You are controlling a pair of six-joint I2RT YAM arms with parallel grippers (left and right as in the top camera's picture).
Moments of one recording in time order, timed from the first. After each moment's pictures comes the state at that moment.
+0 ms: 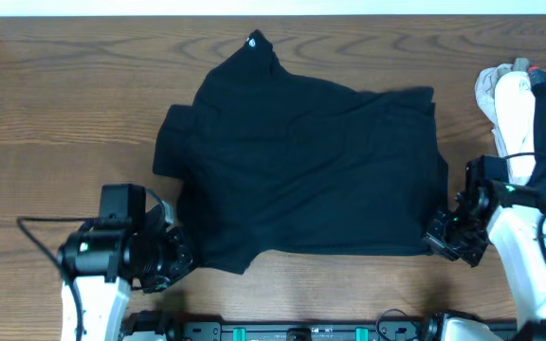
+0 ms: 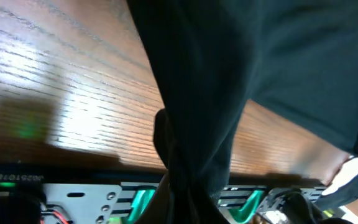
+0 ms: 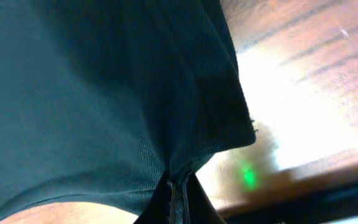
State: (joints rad) left arm 0.02 0.90 0.77 -1.32 0.45 -0.48; right arm -0.17 1.29 0.77 -1.12 -0.12 0.47
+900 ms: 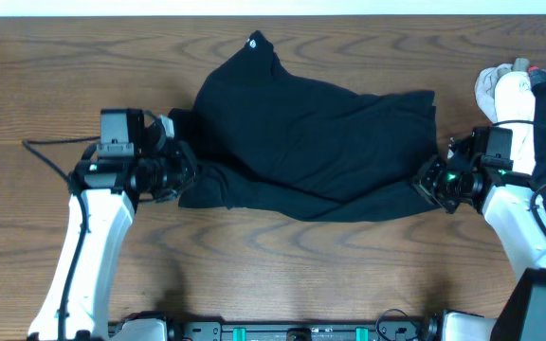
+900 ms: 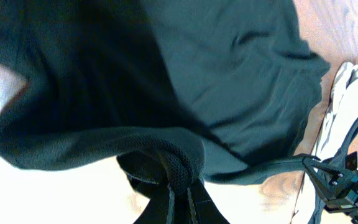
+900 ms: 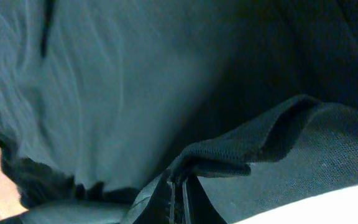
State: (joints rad) left arm 0.02 1.34 1.00 -0.79 0.52 -0.53; right arm -0.17 1.47 0.79 -0.53 -0.46 0.57
